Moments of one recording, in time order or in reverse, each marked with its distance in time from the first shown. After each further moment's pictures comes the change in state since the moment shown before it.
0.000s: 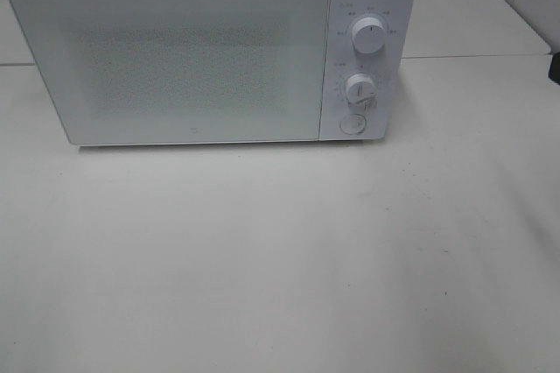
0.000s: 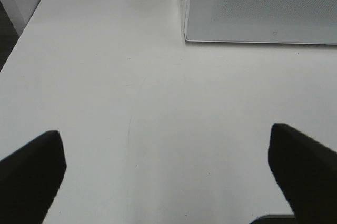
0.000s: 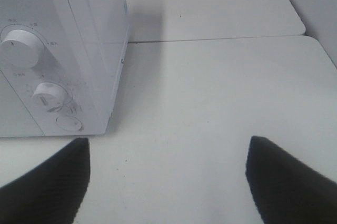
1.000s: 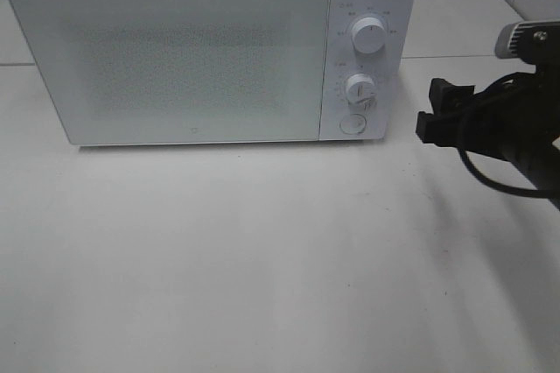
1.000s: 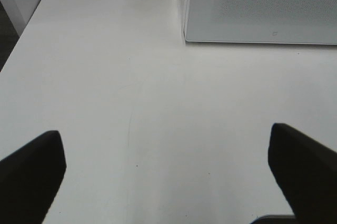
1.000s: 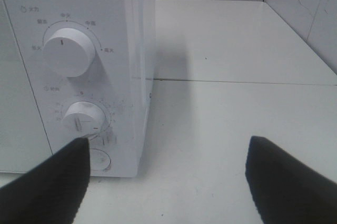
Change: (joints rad) left arm 0.000 -0.001 0.000 0.000 0.000 0.000; right arm 0.545 0.529 0.105 0.730 -0.940 -0.481
